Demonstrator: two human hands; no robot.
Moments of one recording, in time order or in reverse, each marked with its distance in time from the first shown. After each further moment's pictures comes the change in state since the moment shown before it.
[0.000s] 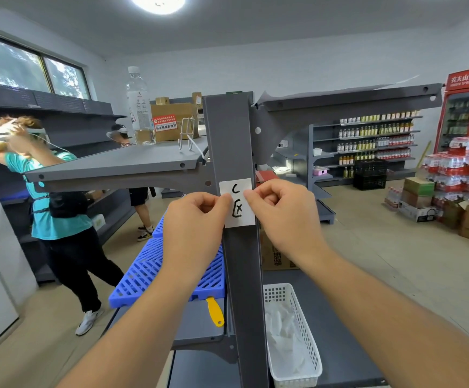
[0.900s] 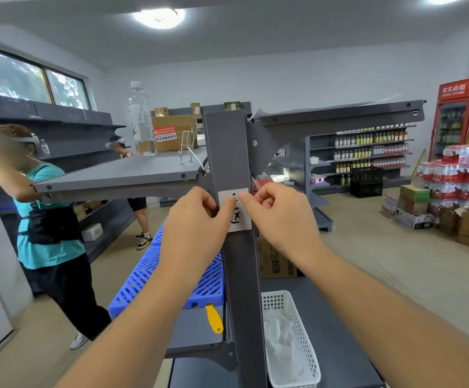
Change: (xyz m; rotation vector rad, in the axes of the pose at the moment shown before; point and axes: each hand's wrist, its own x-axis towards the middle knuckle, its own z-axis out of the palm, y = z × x) left_hand 0.009 0.005 -0.003 0.285 0.014 0.101; right_hand 0.006 -0.009 -0.005 -0.151 -0.023 0.022
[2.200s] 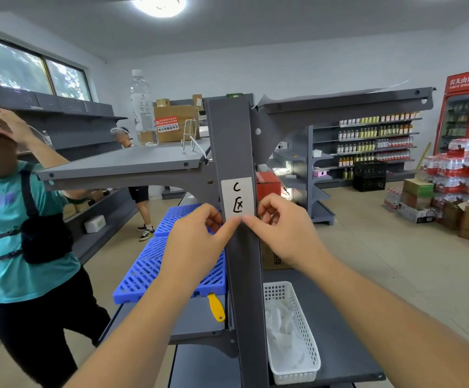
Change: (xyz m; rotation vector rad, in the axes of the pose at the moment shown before) left_hand -0.017 -0.042 0.013 0.028 -0.129 0.045; right_hand -0.023 0.036 0.010 0.080 -0.164 0.001
